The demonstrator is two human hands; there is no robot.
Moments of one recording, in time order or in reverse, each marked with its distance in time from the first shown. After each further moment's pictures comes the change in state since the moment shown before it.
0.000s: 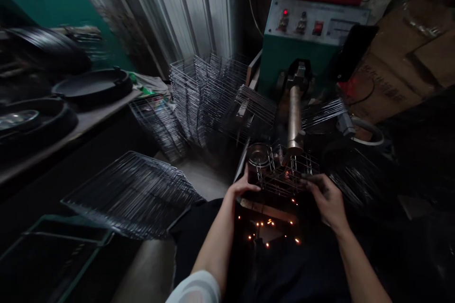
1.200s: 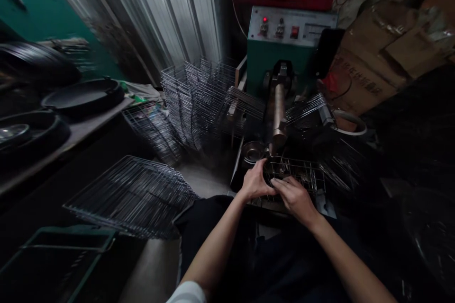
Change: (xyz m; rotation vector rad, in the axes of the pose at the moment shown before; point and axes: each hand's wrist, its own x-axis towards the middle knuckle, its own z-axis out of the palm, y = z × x) left_hand -0.048 0.104 0.089 0.785 0.148 0.190; right_hand -0.033 -0.009 0.030 -0.586 -0.252 -0.639
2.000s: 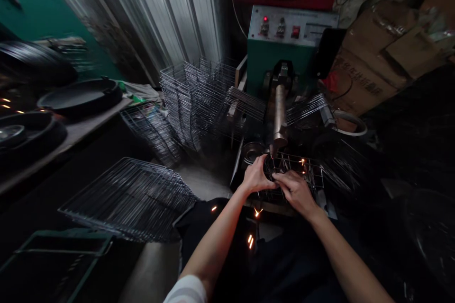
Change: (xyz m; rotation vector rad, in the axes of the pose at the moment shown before) left_hand 0.025 -0.004 -0.006 0.060 0.004 0.047; right_hand 0.023 0.013 0.001 0.191 0.070 0.100
